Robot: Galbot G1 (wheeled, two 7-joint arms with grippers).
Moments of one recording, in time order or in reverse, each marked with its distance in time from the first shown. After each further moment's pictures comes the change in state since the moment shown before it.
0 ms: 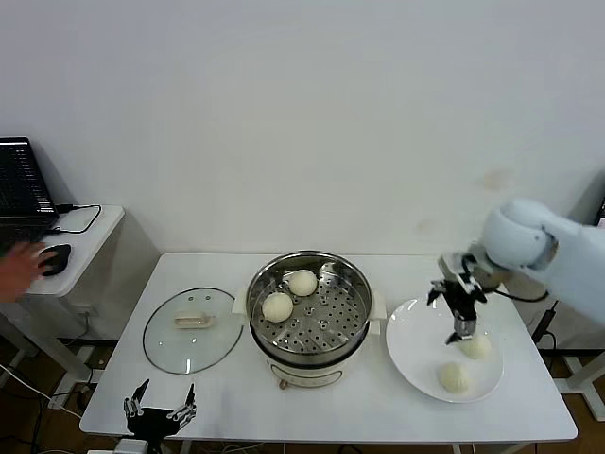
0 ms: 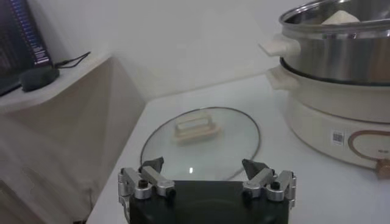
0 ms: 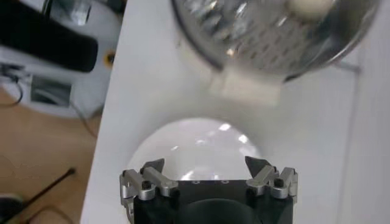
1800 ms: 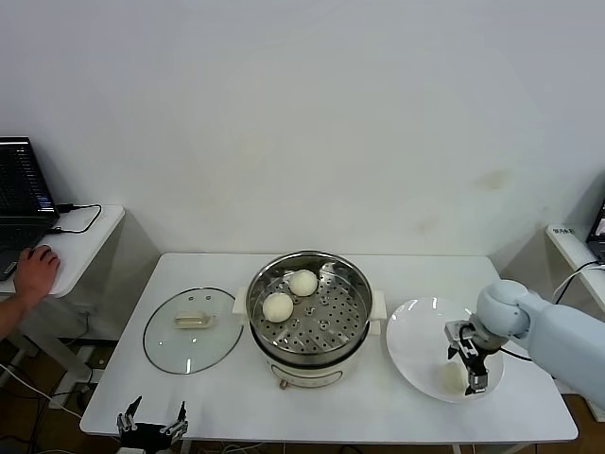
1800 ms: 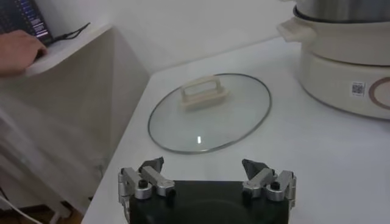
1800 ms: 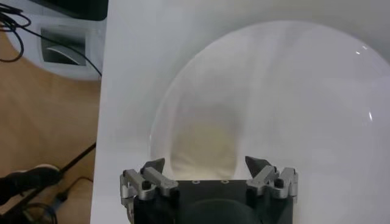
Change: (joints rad) left arm -0.010 0.014 -0.024 0.091 0.014 -0.001 -0.003; right arm -0.461 0.087 0.269 -0.208 -0.222 0.050 0.065
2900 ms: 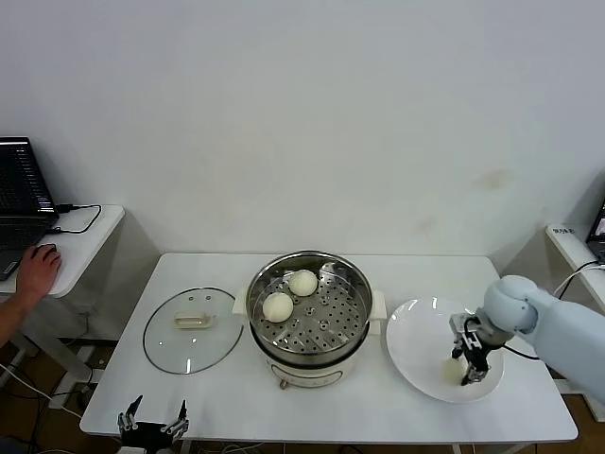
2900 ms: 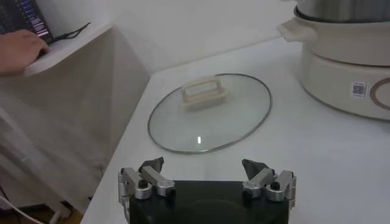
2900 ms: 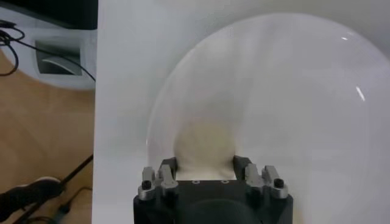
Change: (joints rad) left arm -0.008 -0.007 0.005 0.000 -0.001 -0.002 -0.004; right arm 0.057 -0.012 0.040 -0.013 0.085 -0.019 -0.011
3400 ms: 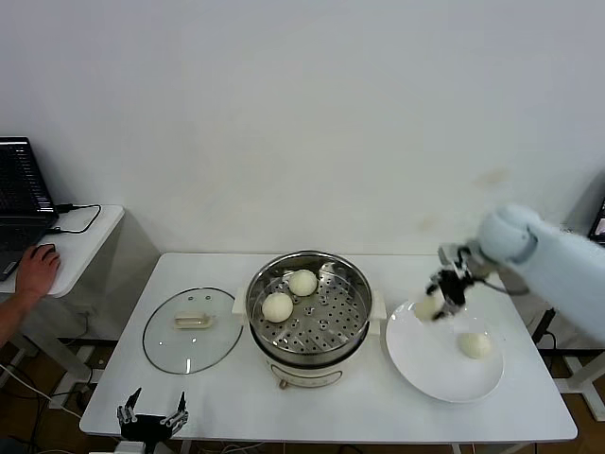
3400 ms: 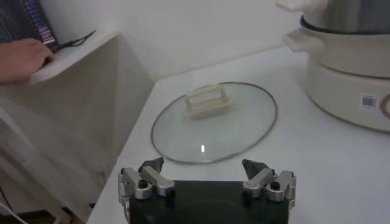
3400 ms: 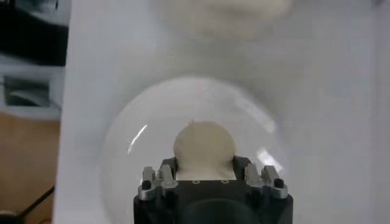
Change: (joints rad) left arm -0.021 0.000 -0.003 -0.001 -0.009 -0.018 -0.013; right arm 0.425 0.200 -0.127 -0.152 0.218 0.173 -0.075
